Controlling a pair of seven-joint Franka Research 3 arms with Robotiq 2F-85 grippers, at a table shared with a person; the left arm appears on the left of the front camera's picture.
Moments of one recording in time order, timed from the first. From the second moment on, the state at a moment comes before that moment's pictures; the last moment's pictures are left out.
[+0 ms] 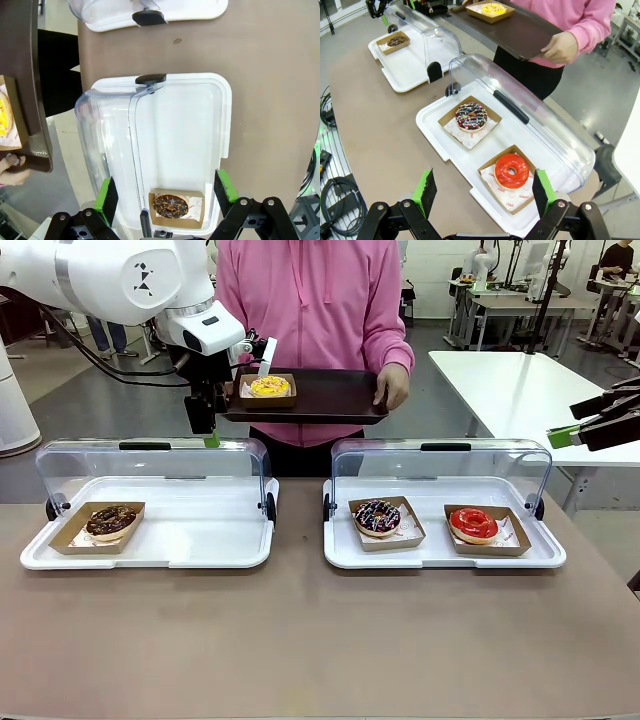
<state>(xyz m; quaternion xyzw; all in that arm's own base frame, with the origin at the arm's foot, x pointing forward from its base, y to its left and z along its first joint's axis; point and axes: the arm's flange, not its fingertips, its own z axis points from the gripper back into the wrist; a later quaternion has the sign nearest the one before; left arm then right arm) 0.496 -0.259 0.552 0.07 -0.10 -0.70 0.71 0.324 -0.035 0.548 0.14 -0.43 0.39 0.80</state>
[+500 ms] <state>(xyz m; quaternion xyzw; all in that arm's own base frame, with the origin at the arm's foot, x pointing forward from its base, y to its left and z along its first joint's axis) 0.493 -0.256 0.561 0.06 -0.10 -0.69 0.71 0.324 -0.035 0.548 0.14 -0.43 0.39 0.80</state>
